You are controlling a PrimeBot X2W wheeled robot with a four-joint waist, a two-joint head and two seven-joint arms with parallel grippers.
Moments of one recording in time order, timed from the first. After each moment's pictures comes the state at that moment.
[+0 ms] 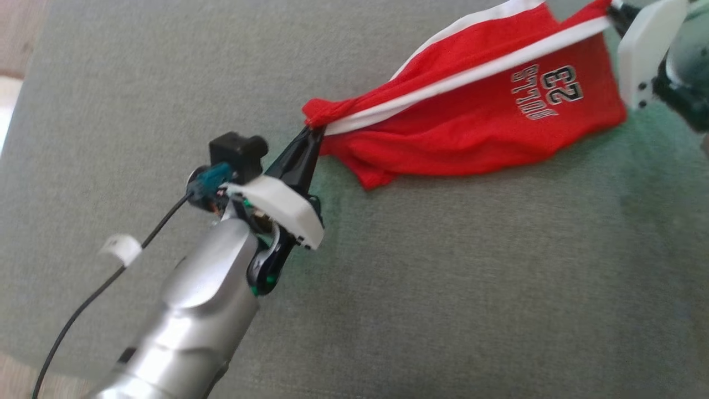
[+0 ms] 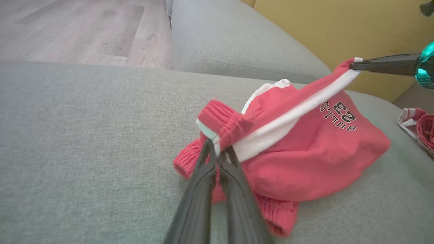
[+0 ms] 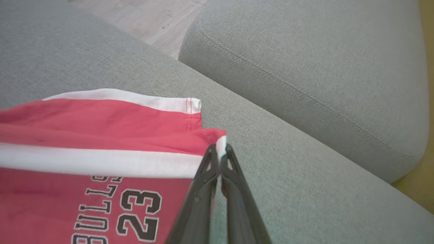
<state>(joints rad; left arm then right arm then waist) -0.67 0.11 -0.64 0.59 -0.64 -0.07 -0.05 -1.07 -0.51 0.69 0.75 0.50 0.13 0.44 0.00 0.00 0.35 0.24</state>
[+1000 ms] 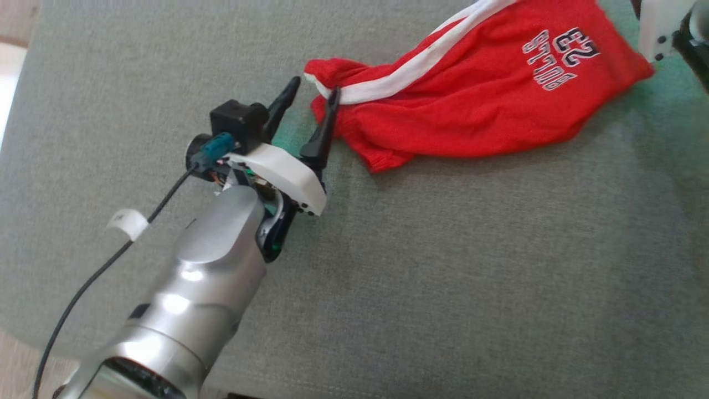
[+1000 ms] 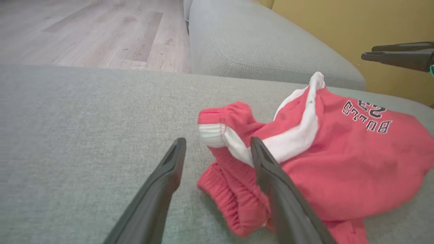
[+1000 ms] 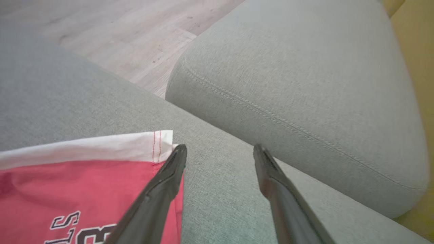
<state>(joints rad) -0.86 0.03 -0.70 0.88 -0.67 -0.11 -0.21 -1.28 -0.44 0.84 1.09 0.55 0.13 0.14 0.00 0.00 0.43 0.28</state>
